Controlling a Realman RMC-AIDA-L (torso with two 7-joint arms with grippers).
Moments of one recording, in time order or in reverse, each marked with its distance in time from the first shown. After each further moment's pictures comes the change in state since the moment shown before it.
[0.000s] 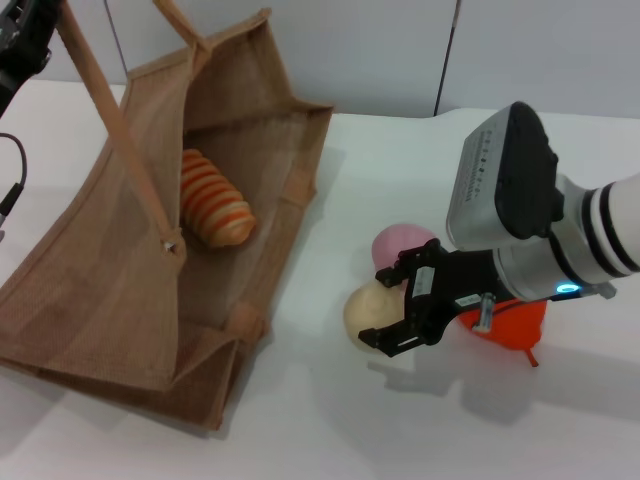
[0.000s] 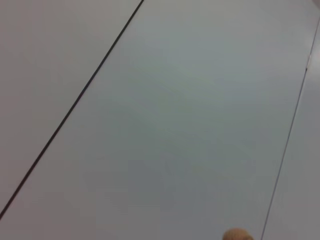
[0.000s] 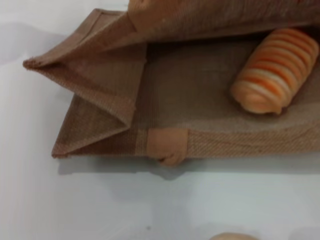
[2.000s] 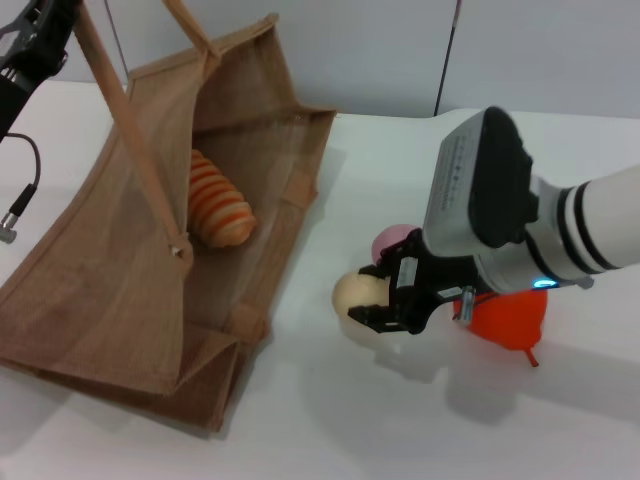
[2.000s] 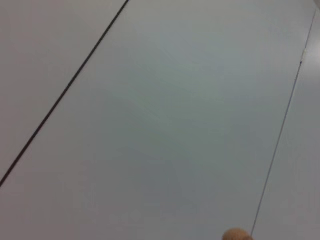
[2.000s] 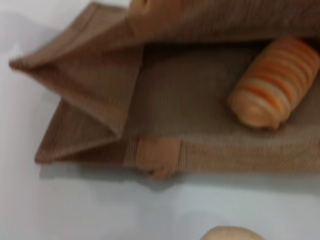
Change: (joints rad) left arm -0.012 0.001 0.002 -0.015 0.020 0.000 0.004; right arm 0.027 -0.006 -0.079 0.032 0.032 0.112 -0.034
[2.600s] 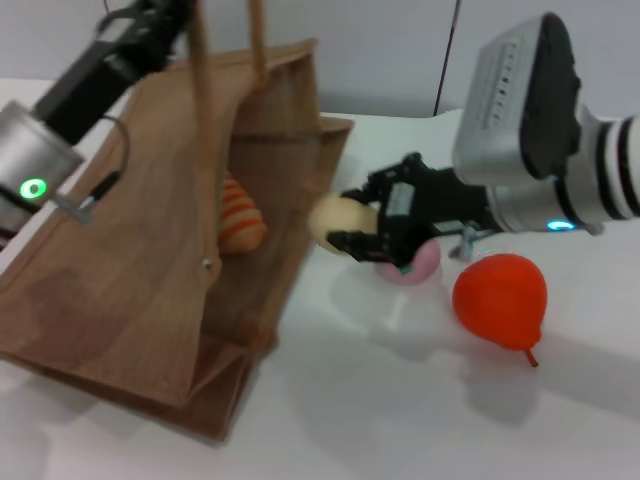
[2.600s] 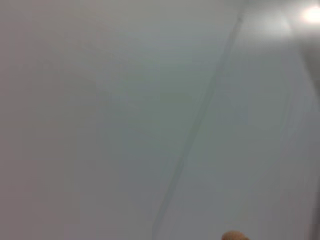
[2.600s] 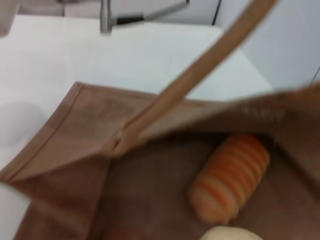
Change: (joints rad) left arm -0.114 -0.001 0.002 -0.032 0.166 -0.021 -0.011; right arm -0.063 0.004 0.117 -0.217 0.026 -0.040 -0.007
